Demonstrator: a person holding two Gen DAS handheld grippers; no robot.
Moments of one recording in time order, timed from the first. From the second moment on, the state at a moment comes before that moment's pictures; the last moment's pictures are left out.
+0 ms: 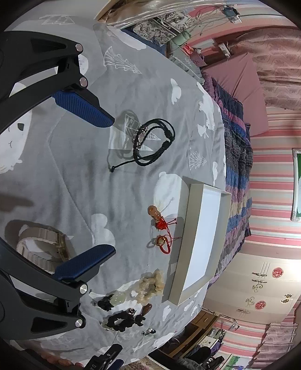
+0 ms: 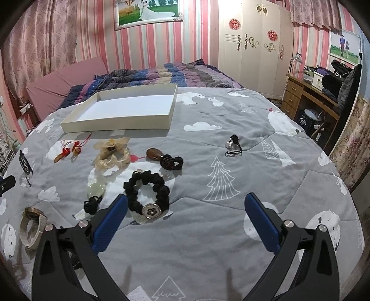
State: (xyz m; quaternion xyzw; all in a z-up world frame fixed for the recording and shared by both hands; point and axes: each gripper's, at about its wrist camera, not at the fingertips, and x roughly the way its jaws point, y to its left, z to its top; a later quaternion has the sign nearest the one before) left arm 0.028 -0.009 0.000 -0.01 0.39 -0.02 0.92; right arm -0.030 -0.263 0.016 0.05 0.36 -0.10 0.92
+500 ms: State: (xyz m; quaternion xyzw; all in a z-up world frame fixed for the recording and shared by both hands) left arm 0.045 -0.011 -0.001 -0.01 0.40 -0.02 0.92; right arm -0.017 -0.266 0.011 0.06 0.38 -0.10 0.92
